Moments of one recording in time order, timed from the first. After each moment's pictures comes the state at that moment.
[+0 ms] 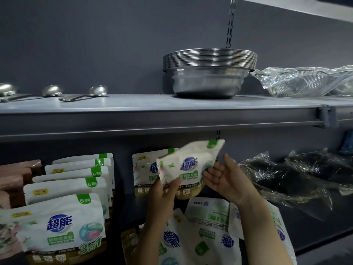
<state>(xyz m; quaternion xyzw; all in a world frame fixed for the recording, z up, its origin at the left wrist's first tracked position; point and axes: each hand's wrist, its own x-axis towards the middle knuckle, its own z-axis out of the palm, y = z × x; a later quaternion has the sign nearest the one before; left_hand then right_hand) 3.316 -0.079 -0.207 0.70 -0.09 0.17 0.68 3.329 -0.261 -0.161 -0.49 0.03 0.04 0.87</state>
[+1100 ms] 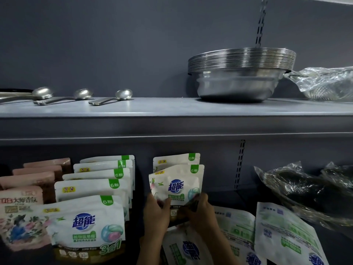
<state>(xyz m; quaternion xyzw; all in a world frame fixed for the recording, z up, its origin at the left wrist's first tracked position) 3.344 -0.029 -0.247 0.78 0.14 0.17 0.58 3.357 -0.153 -0.254 -0.86 0.03 -0.05 0.51</state>
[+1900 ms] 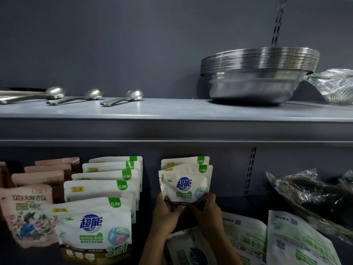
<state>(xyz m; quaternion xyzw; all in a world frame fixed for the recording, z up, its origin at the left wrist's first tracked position) 3.354 -0.022 -0.247 0.77 0.08 0.09 0.63 3.379 -0.149 -0.262 -0.83 0.04 -0.09 0.54</state>
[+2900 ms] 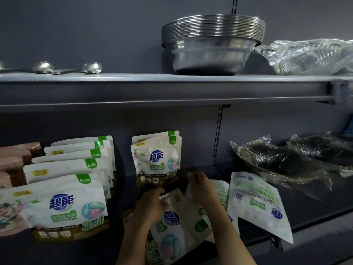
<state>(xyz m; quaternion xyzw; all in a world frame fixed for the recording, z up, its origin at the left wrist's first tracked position) 3.311 -0.041 -0.248 0.95 -0.02 -0.05 0.29 3.330 -0.197 -0.241 -0.88 0.07 -0.09 0.46</state>
